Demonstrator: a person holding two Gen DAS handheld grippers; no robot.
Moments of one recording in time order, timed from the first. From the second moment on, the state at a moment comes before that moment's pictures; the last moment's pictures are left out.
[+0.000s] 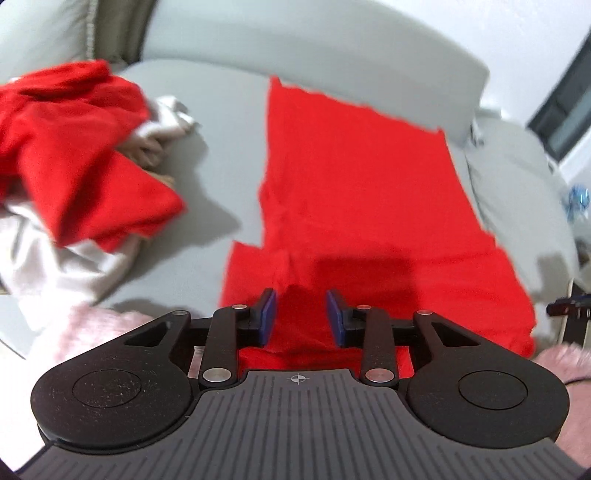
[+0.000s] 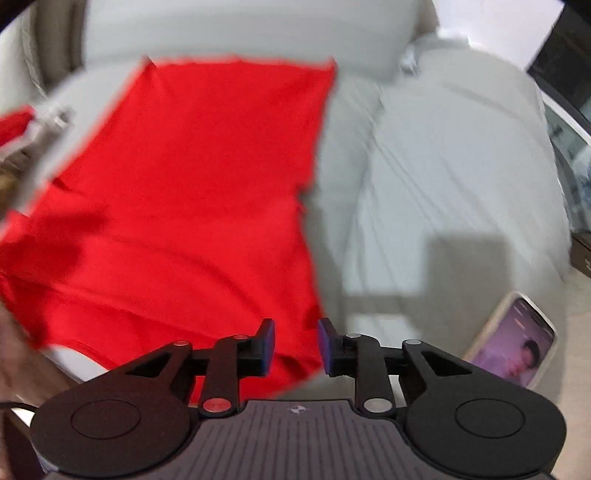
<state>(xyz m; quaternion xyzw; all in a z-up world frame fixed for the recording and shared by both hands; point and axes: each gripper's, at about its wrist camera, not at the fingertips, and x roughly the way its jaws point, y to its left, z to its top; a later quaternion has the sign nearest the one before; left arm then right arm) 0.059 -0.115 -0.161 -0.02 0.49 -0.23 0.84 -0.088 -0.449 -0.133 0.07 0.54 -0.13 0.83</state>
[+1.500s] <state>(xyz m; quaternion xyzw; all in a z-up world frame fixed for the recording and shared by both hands) 0.054 -0.217 -0.217 0.14 0.53 -0.29 0.78 -0.019 -0.362 -0.191 0.06 0.55 -0.06 0.83</state>
